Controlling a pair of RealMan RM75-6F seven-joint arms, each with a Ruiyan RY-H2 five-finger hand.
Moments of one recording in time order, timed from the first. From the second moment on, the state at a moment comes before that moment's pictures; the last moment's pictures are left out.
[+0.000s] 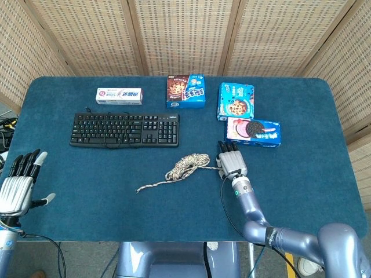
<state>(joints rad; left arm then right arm) -0.16 -1.20 -0.06 -1.59 1.44 1.43 0.11 0.82 -1.76 0.21 -1.25 -0.71 0.95 -0.69</state>
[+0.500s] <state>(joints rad) -0.17 -1.20 -0.06 -1.59 1.45 1.42 0.11 0.83 -1.78 0.20 -1.23 -0.70 0.94 -0.70</state>
